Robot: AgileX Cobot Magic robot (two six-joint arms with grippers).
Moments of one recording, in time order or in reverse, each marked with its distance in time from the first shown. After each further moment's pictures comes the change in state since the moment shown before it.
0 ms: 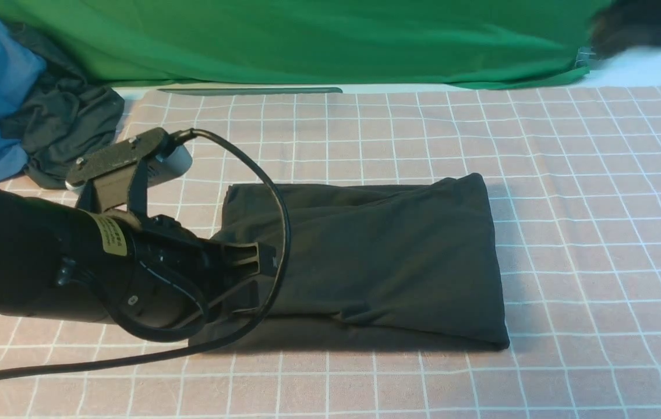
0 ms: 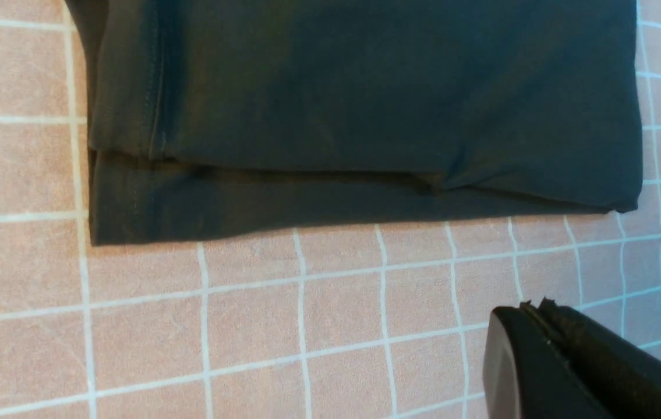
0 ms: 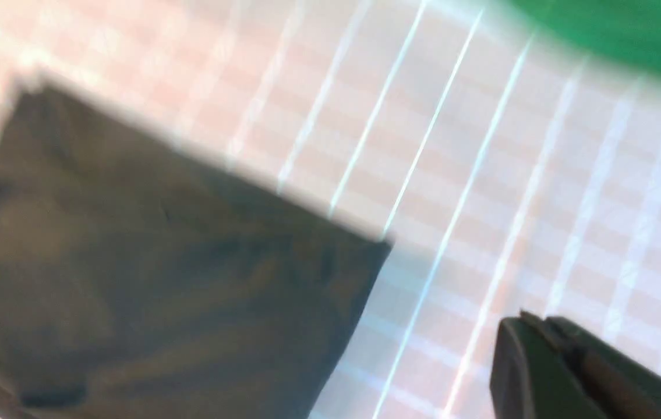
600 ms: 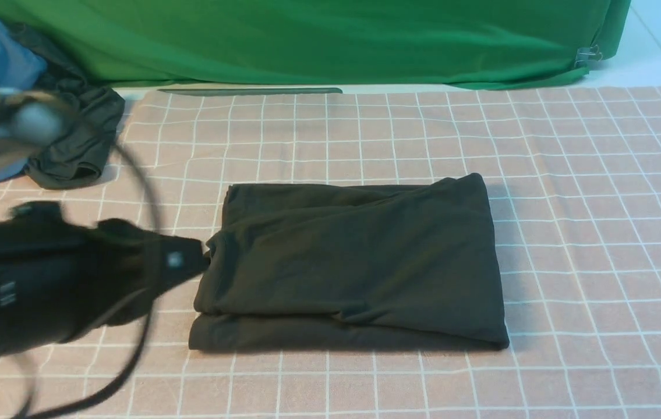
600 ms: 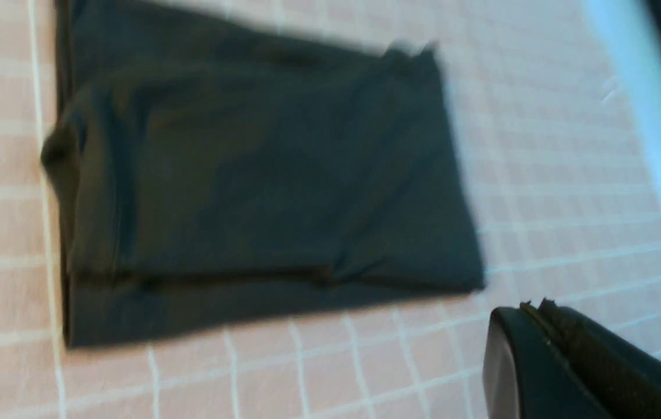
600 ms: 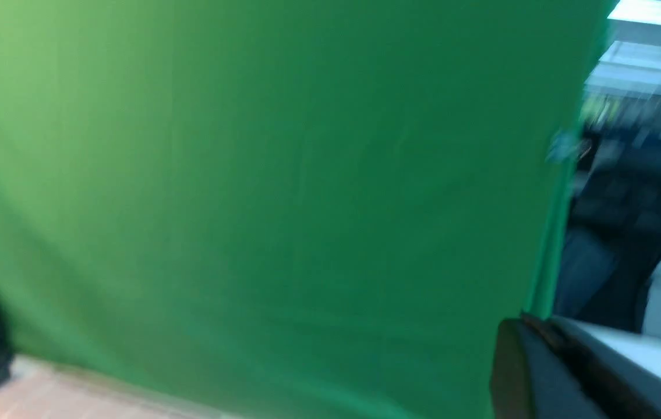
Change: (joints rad) right arm 0.000 -1.123 0.801 -0.048 -0.689 0.031; left arm 0.000 -0.400 0.096 0.043 -0.107 0.014
